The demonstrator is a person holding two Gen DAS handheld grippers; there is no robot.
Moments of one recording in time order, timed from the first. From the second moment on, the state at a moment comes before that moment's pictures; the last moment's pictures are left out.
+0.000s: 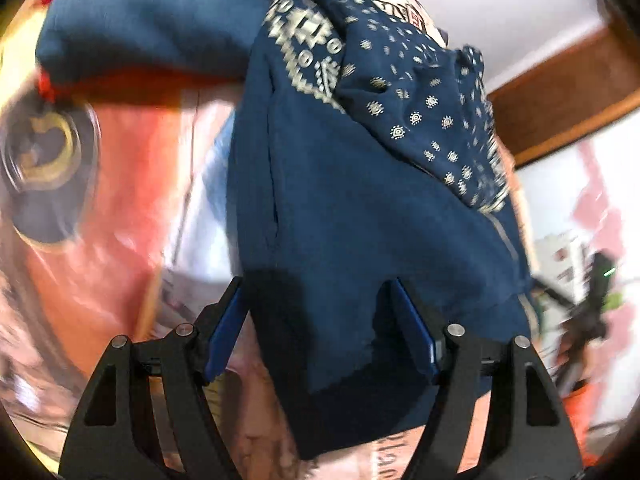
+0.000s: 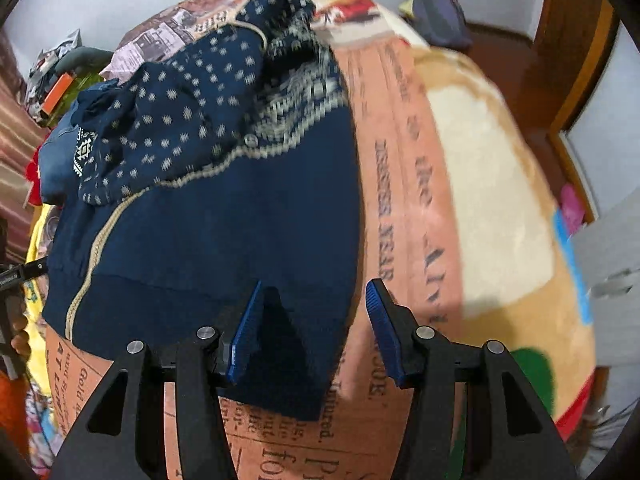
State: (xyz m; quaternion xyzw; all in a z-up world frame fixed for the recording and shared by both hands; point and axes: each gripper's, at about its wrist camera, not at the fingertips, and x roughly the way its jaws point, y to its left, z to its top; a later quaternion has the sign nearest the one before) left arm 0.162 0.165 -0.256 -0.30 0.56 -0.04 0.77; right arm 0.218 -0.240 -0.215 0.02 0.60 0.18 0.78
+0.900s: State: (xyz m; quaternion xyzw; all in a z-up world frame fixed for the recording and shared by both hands) left arm 0.236 0.176 -0.099 -0.23 0.39 -0.07 0.89; right arm 0.297 -0.187 -0.106 0.04 0.42 0.27 0.87
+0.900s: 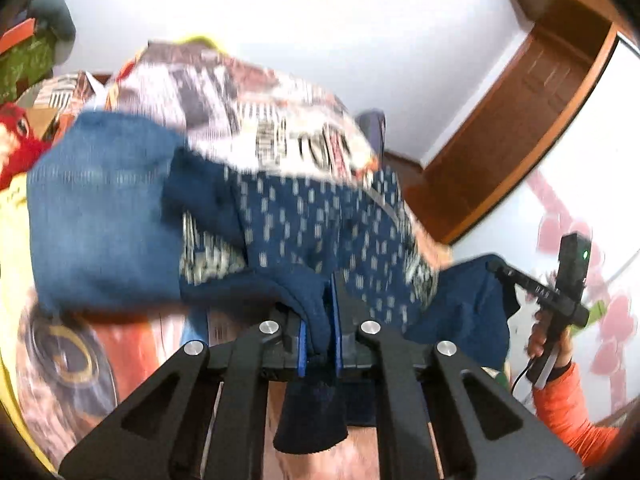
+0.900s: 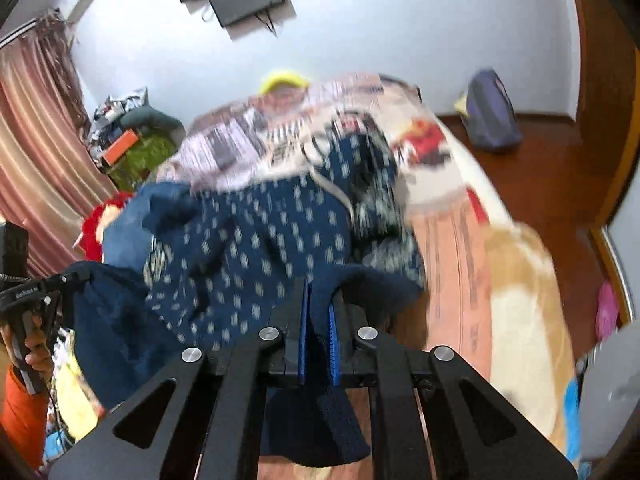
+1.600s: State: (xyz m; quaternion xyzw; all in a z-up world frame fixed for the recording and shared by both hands) left arm 0.395 0.223 -0.189 -0.13 0.46 0.09 0.87; right arm 0.453 -0.143 -0.186 0.03 0.46 0.18 0.87
